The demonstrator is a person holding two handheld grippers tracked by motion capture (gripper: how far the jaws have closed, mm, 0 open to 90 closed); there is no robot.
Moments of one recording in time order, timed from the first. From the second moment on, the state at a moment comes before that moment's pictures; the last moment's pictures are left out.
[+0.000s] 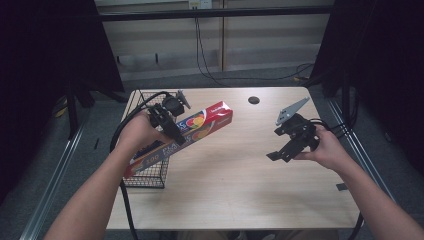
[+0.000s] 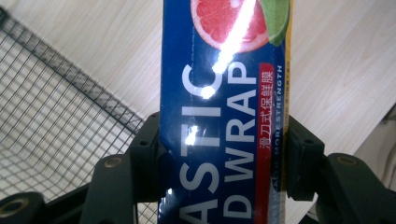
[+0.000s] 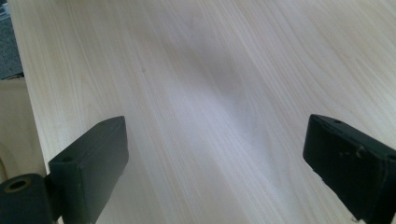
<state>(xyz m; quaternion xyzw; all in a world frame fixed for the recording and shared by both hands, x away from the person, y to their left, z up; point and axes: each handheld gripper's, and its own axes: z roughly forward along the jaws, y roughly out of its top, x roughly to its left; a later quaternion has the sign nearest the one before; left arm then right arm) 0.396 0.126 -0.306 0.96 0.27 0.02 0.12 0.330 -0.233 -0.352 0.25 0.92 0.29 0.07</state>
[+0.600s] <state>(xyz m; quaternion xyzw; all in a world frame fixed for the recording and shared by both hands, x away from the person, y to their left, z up) 0.404 0.148 -0.306 0.93 0.34 0.02 0.12 0.328 -0.227 -0.355 0.25 0.92 0.28 0.07</state>
